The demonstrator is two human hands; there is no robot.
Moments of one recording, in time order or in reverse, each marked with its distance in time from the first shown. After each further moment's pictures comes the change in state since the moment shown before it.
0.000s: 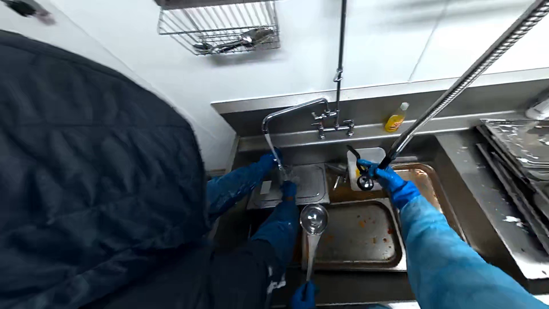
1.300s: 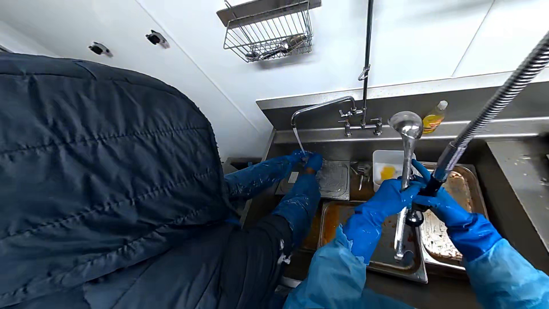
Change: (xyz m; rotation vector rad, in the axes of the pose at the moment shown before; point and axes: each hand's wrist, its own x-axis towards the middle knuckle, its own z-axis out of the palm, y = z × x) left_hand 0.041 0.319 0.093 -0.062 -0.427 0.804; right_hand -0.097 -0.069 -0.014 -0.071 0.031 0.094
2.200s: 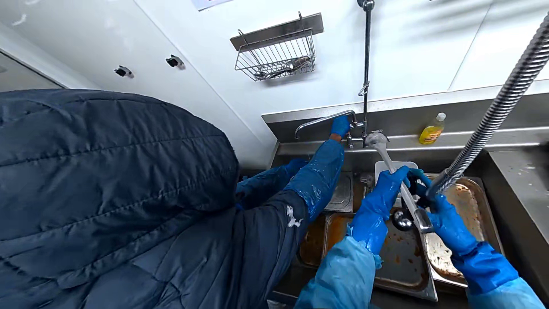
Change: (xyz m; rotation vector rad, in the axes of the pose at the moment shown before) left_hand -0.046 0.152 -0.038 -0.371 0.343 -0.282; right_hand -0.030 -0.019 0.030 -0.341 0.267 -0.146
